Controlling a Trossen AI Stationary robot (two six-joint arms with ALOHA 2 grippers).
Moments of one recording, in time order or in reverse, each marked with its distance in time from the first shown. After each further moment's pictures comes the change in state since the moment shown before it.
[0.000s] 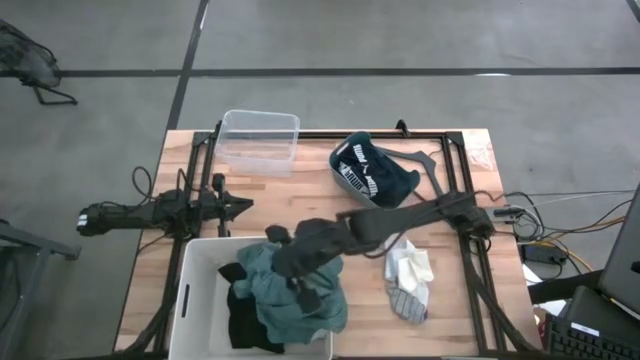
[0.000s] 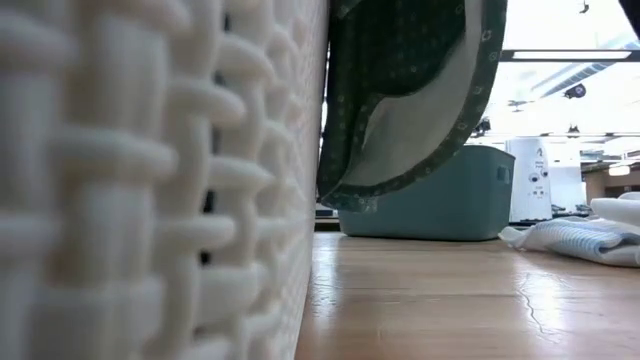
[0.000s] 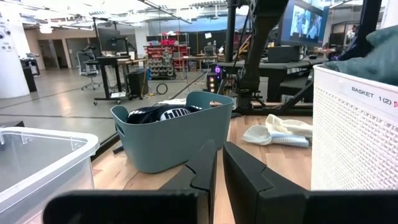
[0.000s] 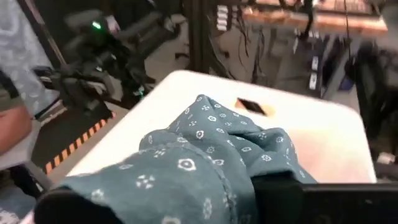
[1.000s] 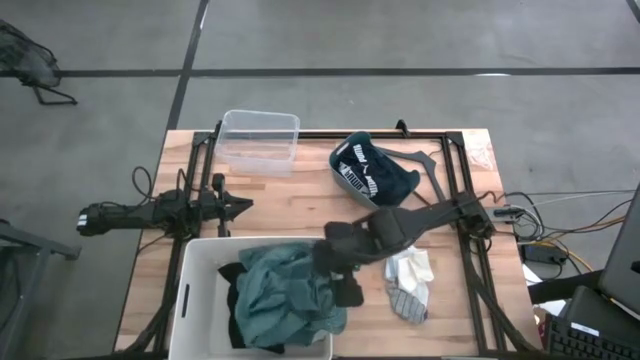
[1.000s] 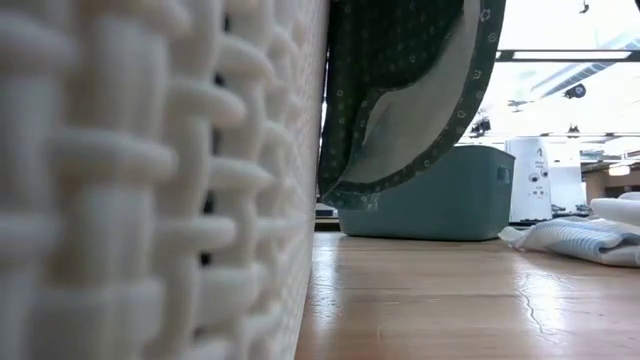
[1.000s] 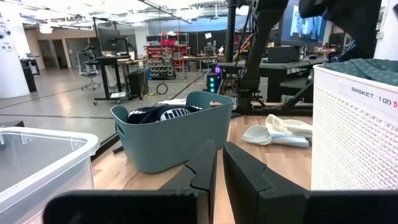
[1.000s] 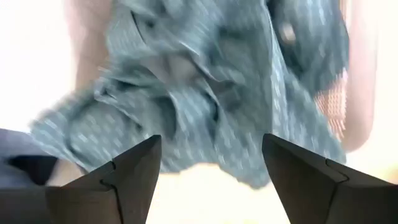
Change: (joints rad) left arm 0.000 0.000 0.000 0.000 0.000 0.000; right arm 0.077 -0.061 0.076 -0.876 0.174 0.276
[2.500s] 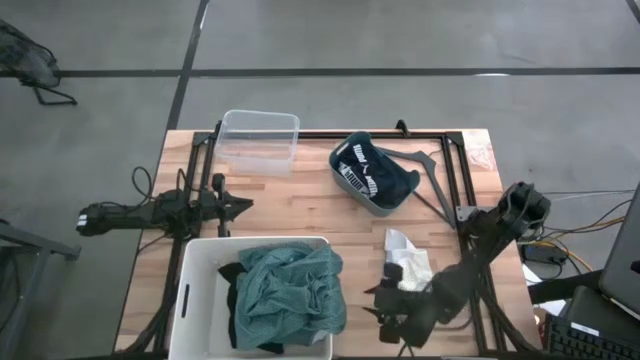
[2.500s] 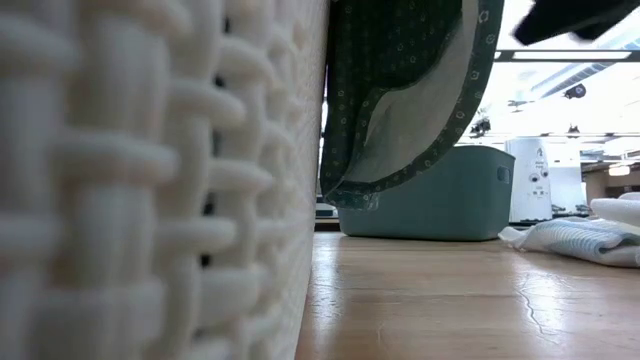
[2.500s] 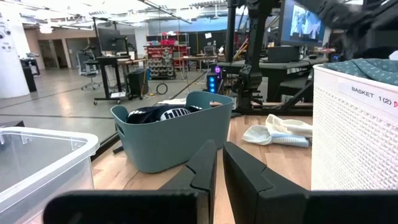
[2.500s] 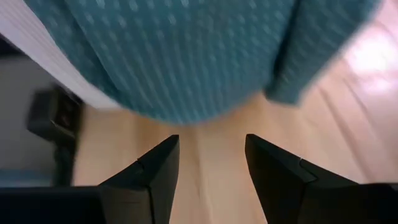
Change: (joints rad) left arm 0.000 0.000 0.000 0.000 0.000 0.000; right arm 0.431 -0.407 -1.226 0.975 0.666 0.463
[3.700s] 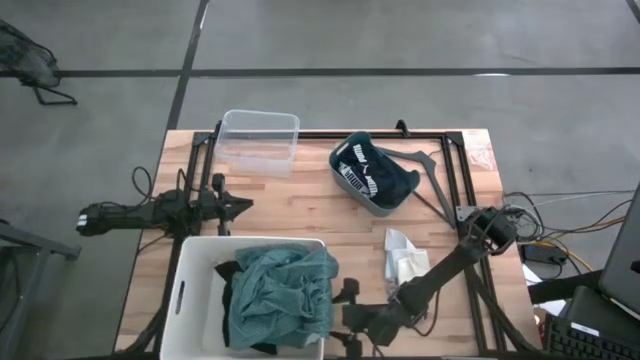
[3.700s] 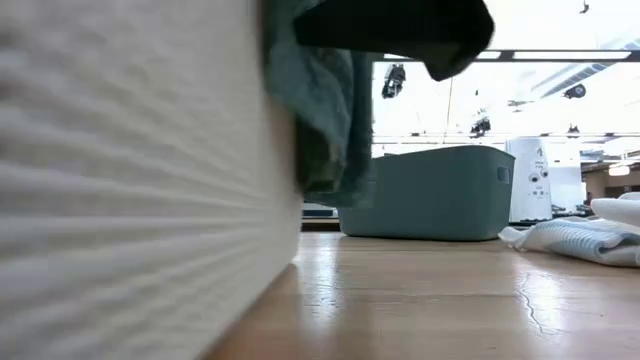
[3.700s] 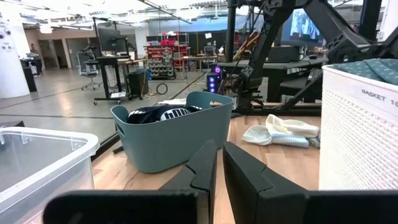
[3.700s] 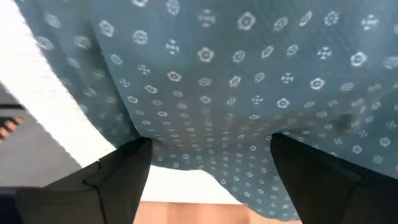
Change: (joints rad) left arm 0.000 0.000 0.000 0.000 0.000 0.000; right arm -0.099 0.325 0.063 0.725 -0.016 -0.421
